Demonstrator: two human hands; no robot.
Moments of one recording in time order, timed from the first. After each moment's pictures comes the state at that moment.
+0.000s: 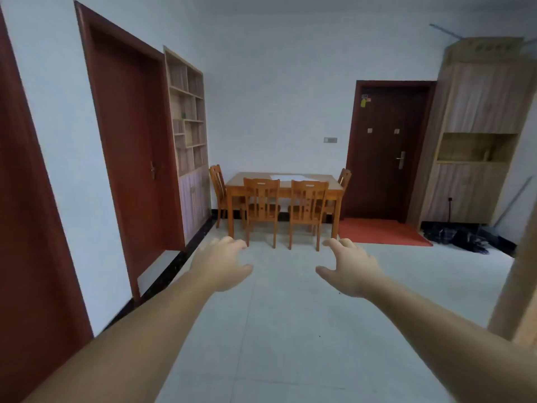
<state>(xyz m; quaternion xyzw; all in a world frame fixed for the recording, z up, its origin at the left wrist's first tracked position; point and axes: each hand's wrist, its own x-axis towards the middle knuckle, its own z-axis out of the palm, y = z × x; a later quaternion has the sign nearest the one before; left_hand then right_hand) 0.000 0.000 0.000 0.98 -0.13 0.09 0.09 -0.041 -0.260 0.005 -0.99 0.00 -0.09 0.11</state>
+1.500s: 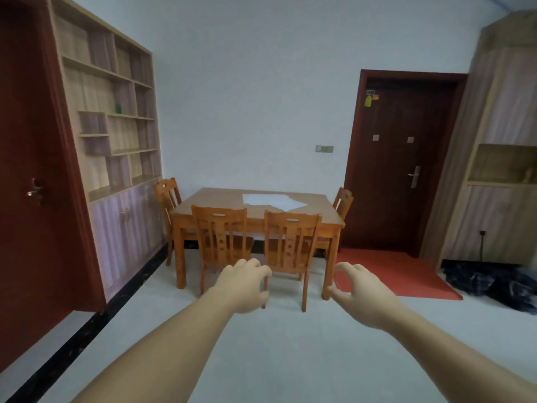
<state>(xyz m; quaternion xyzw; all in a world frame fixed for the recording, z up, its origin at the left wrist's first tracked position) 0.877 -0.361 -0.033 0.97 -0.23 0.05 0.05 0.799 -0.599 -0.015 -0.98 0.02 -0.08 0.18</state>
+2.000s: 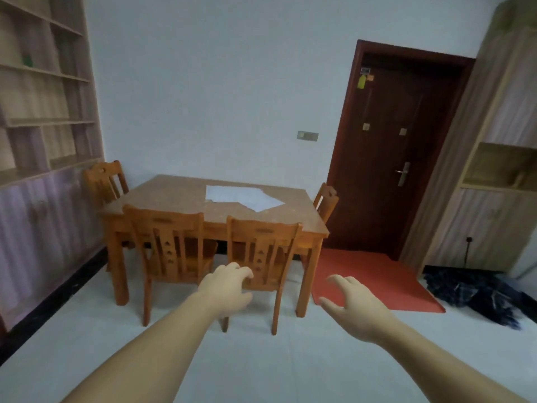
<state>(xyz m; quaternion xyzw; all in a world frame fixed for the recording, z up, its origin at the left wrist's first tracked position) 1.260 -0.497 -0.073 0.97 -0.19 -0.01 0.18 1.161 -0.742 -0.048 -0.99 0.06 -0.04 0.15</state>
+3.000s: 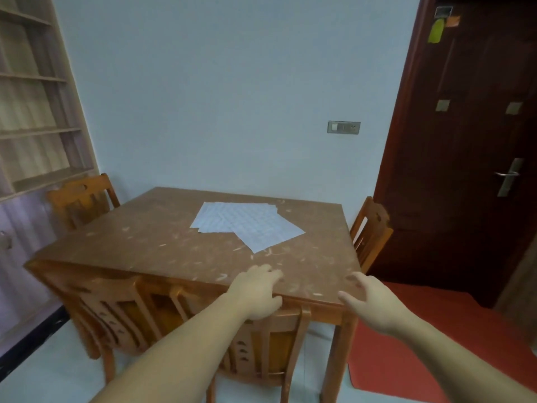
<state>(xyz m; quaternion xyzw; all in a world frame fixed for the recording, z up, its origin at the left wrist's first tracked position) 1.823 -0.792 -0.090 0.98 -0.20 -0.03 0.08 1.778 -1.044 -0.084 -0.97 0.01 0.01 0.25</state>
